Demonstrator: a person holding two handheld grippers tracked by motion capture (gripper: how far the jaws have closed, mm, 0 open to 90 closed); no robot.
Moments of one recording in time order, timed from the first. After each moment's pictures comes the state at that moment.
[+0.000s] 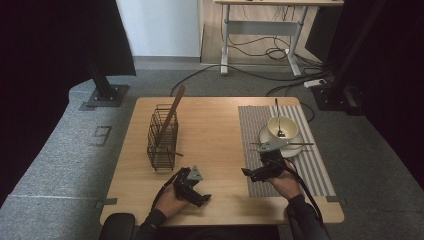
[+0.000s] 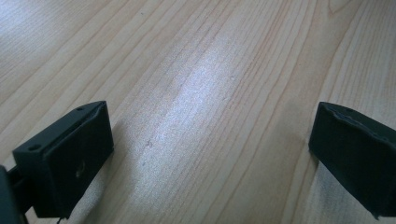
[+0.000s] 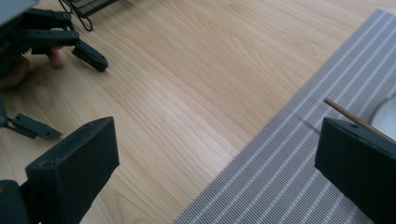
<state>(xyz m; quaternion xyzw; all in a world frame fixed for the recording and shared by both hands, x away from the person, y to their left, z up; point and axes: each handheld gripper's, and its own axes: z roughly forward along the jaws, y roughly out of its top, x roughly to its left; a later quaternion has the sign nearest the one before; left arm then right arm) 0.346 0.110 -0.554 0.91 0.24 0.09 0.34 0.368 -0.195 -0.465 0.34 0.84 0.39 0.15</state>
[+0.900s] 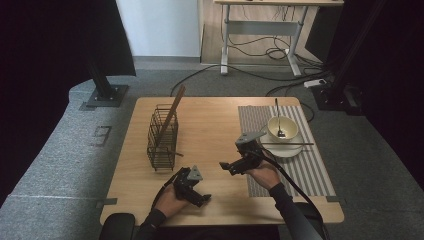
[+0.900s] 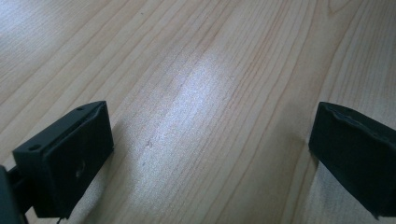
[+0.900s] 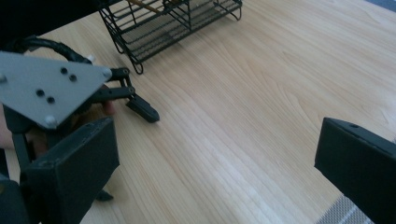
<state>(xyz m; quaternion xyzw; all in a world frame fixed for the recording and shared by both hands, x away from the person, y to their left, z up) 0.346 0.110 -0.554 0.91 0.24 0.09 0.34 0.386 -0.131 -0.443 0.29 0.85 0.42 0.11</state>
